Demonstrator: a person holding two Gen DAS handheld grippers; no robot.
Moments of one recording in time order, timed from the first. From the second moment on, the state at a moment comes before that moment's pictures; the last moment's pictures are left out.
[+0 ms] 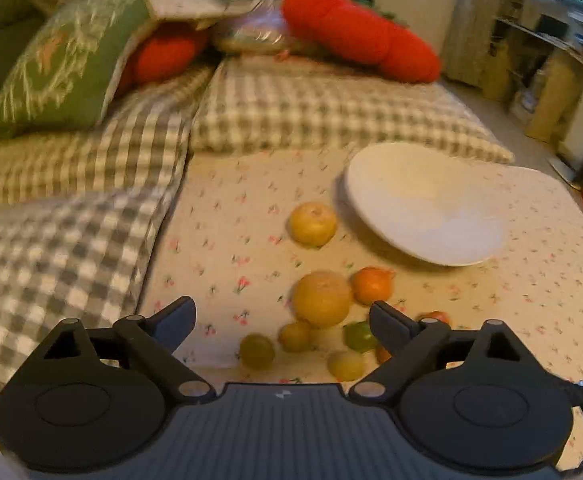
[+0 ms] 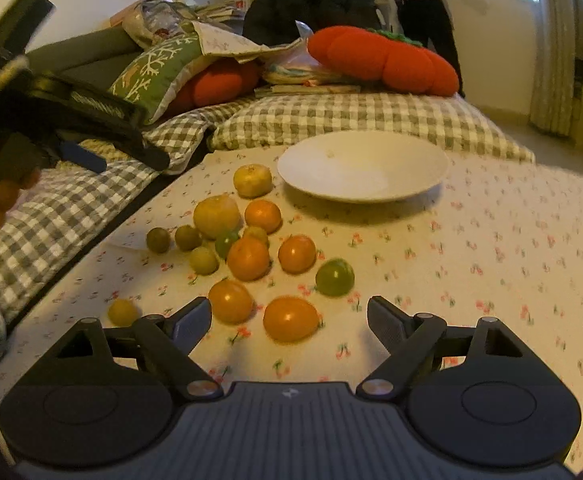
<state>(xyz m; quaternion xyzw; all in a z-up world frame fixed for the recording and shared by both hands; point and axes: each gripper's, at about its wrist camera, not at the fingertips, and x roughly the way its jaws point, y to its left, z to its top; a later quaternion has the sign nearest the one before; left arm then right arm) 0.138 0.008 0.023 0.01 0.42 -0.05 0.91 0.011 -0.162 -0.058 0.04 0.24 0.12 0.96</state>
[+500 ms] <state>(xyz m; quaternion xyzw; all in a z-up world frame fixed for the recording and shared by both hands) 0.101 0.010 -0.006 -0.01 0.47 -0.10 0.88 0.026 -0.164 -0.070 0.04 0.27 0.13 0.95</state>
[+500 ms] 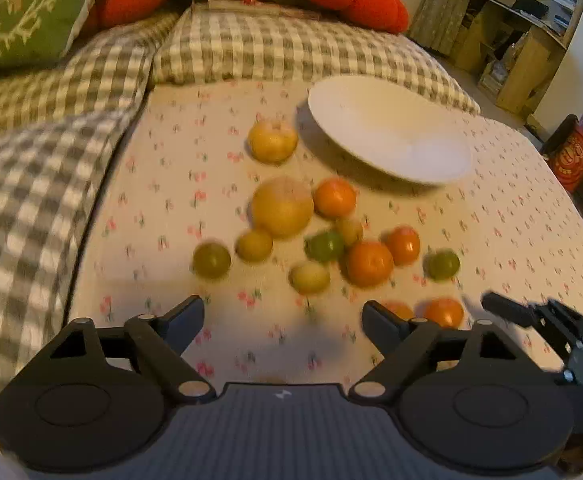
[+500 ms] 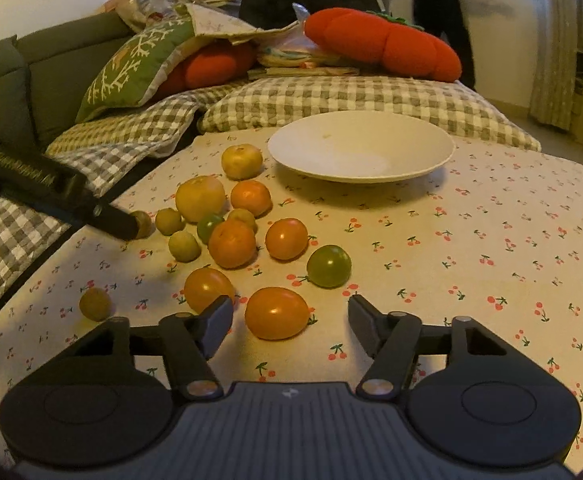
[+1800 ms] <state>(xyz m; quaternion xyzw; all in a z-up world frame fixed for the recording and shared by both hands) 0.081 -0.004 -0.039 0.05 0.48 -0.11 0.87 0.043 -0.144 -0.068 0.02 0.29 0.12 0.95</state>
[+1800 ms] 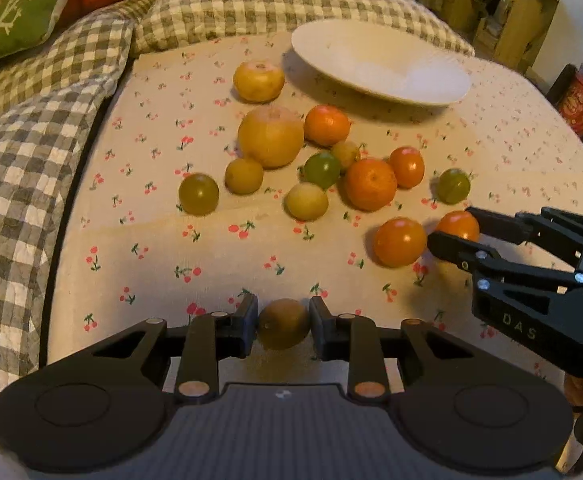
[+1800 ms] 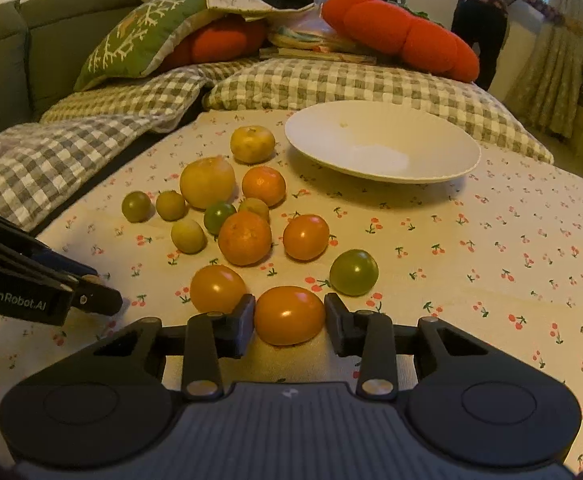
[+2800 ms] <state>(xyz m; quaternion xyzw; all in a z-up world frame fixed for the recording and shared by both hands) 0.140 -0.055 0.026 0.05 0.36 -0.15 0.92 0.073 -0.235 -0.023 0.08 0.23 0.10 0.96</state>
